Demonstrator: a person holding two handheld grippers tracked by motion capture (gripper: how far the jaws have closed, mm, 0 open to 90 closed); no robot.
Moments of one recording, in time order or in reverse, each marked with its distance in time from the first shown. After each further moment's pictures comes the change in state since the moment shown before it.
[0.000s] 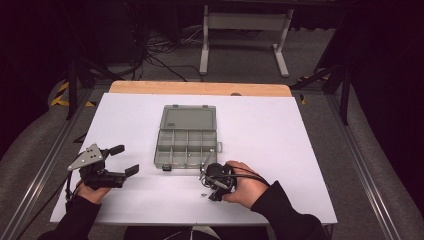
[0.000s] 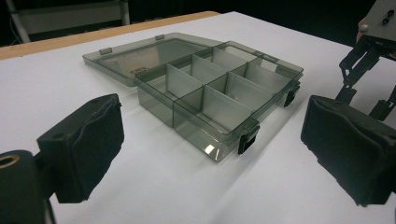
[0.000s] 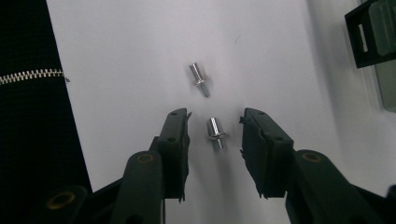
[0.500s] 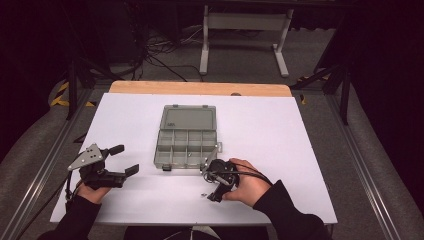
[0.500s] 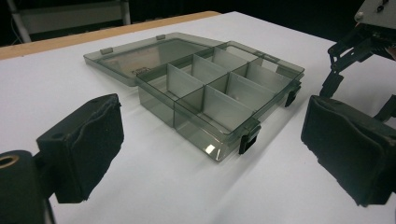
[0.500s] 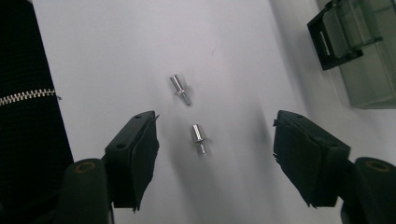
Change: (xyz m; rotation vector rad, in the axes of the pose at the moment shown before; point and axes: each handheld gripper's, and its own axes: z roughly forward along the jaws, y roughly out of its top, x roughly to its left) left arm 0.000 0.000 0.001 0.000 0.005 0.000; right arm -0.007 -0.004 -0.005 -0.067 -0.013 0.057
